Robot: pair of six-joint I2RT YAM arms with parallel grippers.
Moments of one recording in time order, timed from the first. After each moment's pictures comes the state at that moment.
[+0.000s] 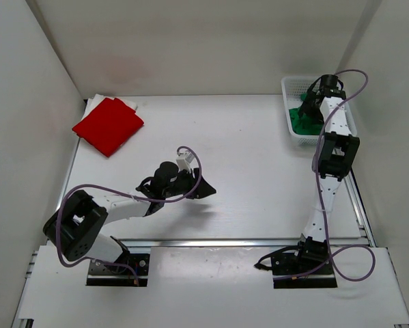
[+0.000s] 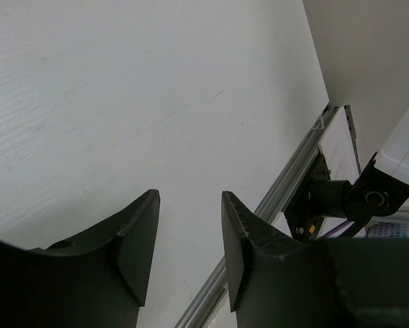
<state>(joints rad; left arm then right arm) -0.71 1.42 0.53 0.49 0.35 -0.72 -0.22 2.50 2.38 -0.82 0.01 0.26</state>
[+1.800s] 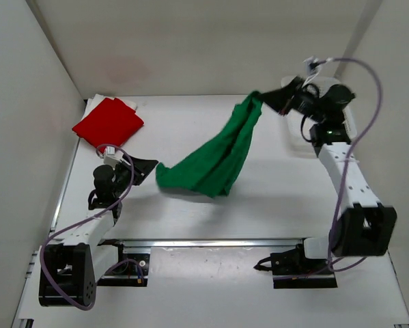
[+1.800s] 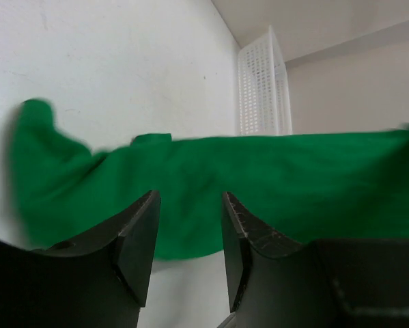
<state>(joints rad) -0.01 1.02 0.29 0.53 0.47 -1.03 0.02 1.37 1.29 0.33 -0.93 0.61</state>
